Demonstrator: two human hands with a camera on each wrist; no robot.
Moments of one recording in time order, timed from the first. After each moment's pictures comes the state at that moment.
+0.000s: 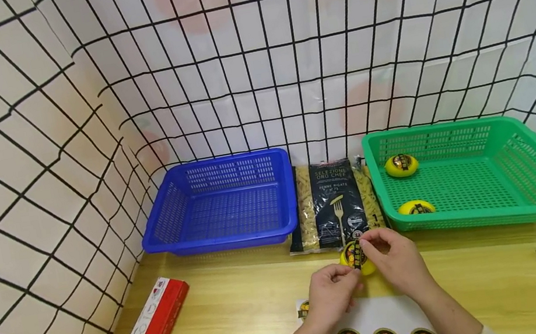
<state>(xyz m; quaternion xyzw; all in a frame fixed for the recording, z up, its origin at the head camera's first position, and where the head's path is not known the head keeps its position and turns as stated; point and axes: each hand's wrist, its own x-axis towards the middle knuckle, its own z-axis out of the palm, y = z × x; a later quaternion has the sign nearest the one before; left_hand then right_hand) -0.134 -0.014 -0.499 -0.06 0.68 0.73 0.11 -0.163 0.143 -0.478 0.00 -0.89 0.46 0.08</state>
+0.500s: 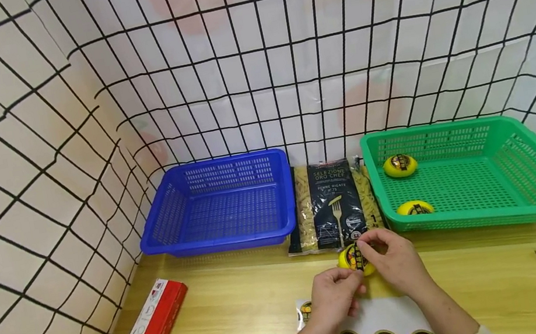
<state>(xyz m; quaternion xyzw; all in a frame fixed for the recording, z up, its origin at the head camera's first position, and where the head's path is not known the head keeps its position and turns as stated) -0.132 -0.005 -0.502 -0.07 0.66 0.74 0.13 -0.167 0.146 -0.480 0.00 -0.89 0.46 0.06</state>
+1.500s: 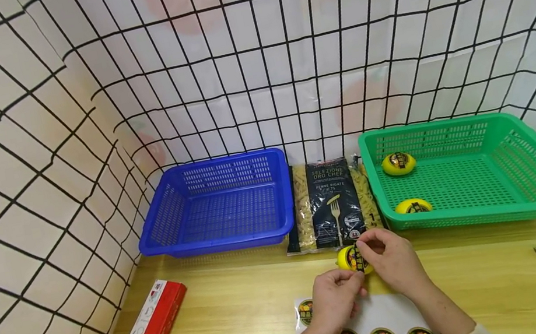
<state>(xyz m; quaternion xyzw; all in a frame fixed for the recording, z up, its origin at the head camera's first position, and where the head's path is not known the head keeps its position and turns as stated) -0.132 -0.001 -0.511 -0.07 0.69 0.71 0.11 -0.169 0.146 -0.486 0.00 -0.89 0.44 0.06</state>
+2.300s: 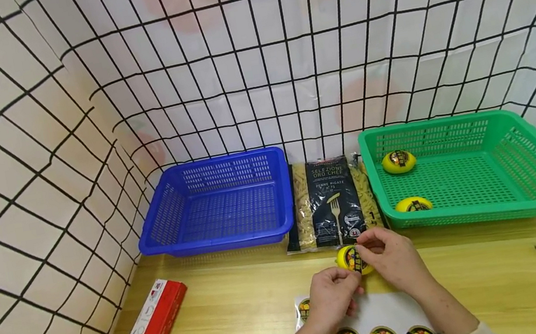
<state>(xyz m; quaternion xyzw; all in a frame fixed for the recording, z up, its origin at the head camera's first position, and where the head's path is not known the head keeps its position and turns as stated) -0.134 -0.007 -0.511 -0.07 0.69 0.71 0.13 -0.168 0.149 -0.481 0.00 -0.89 0.45 0.02</state>
